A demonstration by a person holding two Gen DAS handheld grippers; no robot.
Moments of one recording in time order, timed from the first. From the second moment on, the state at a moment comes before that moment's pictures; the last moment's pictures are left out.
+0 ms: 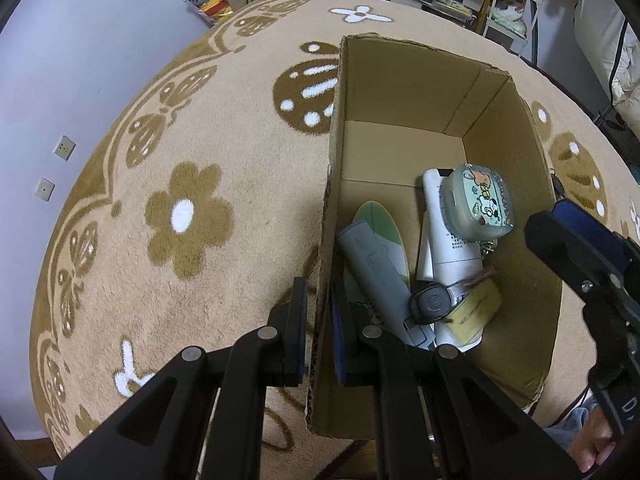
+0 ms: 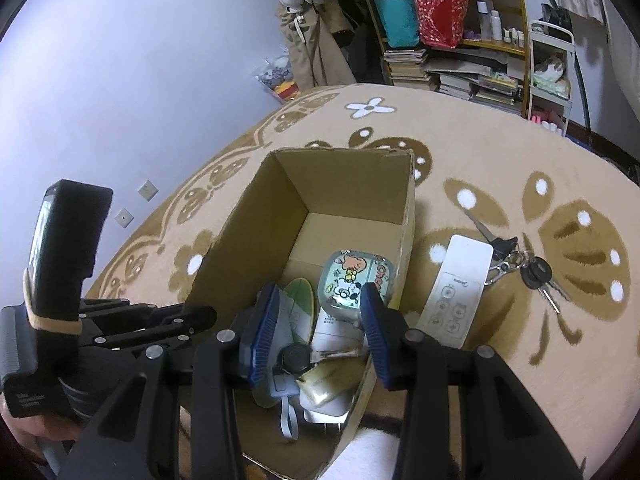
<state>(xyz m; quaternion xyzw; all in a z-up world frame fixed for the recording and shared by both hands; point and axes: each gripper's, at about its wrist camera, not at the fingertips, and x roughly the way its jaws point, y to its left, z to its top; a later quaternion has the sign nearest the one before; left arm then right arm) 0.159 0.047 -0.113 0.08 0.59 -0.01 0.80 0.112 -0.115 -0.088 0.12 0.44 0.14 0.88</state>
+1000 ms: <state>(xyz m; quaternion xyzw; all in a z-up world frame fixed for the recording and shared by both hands) 0.157 0.042 -0.113 0.08 0.59 -0.02 0.80 0.132 -0.216 -0.117 0.15 0.46 0.00 0.88</state>
